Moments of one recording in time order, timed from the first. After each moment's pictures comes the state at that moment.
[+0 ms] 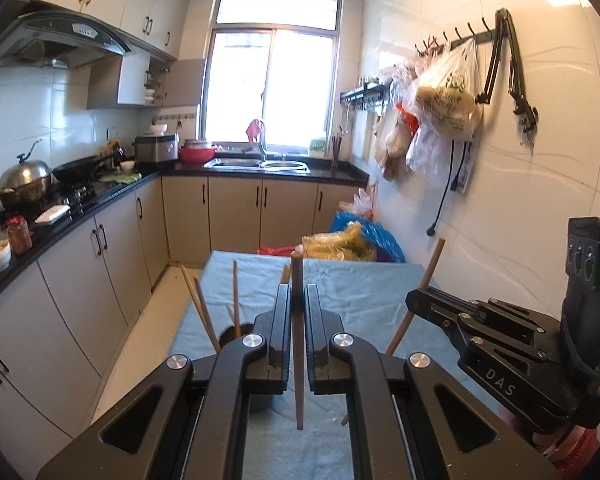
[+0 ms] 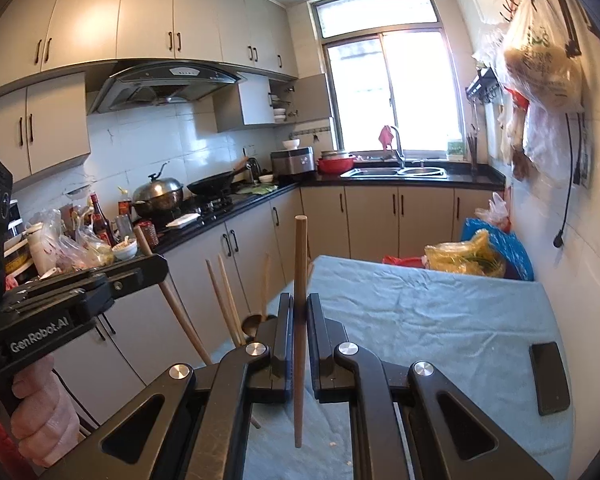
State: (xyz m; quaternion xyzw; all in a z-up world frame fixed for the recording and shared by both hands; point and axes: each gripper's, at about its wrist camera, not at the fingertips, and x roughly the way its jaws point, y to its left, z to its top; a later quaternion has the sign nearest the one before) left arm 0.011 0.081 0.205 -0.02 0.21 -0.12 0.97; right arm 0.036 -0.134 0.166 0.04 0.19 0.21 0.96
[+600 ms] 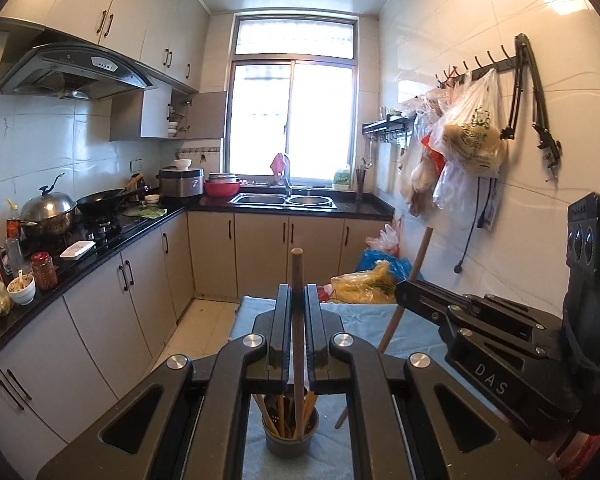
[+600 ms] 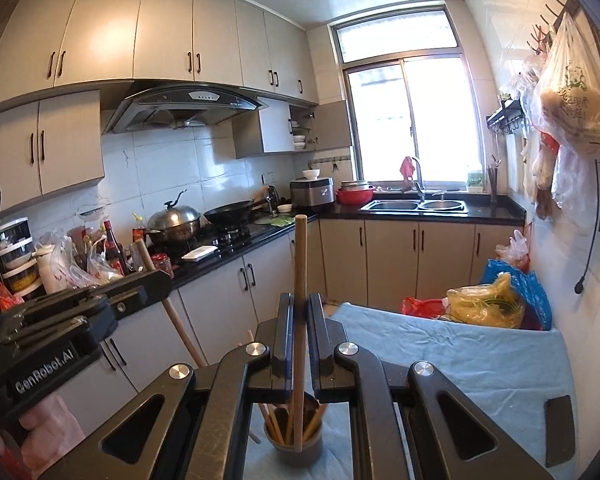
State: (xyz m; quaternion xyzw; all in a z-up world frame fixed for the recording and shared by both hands) left arm 0.041 0.105 0.254 -0.02 0.16 -0.08 0.98; right arm 0.080 -0.089 0.227 0.04 0.15 0.24 0.96
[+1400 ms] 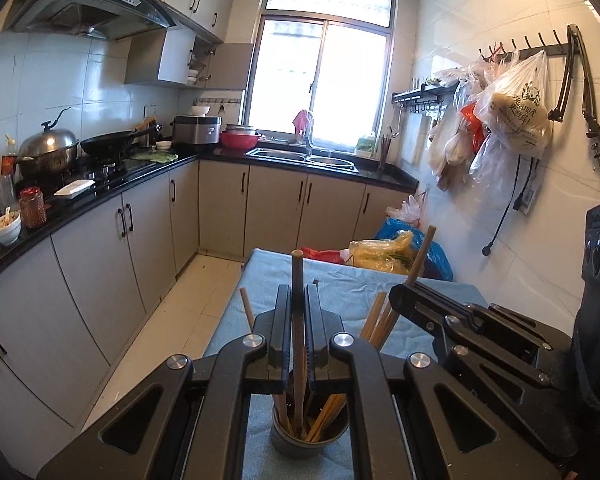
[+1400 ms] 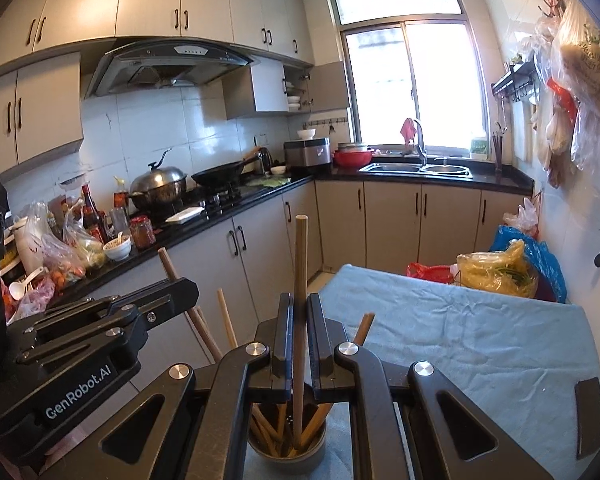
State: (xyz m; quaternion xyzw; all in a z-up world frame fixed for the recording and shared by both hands) left arm 0.118 0.131 0.161 -0.06 0.22 -0.06 0.97; right arm 0.151 -0.054 0.145 0.03 0.21 0.23 0.95
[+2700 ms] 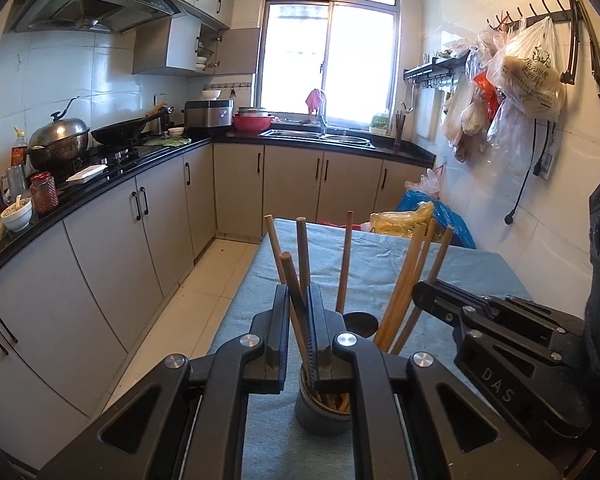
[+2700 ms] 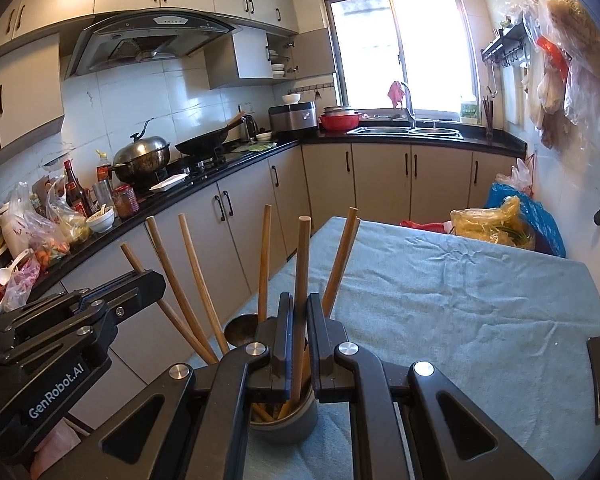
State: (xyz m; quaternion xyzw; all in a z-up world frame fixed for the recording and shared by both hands) left arm 0.116 0.130 0.108 -0.03 0.25 -0.03 0.97; right arm 0.163 -0.062 0.085 0.03 0.26 0.21 0.94
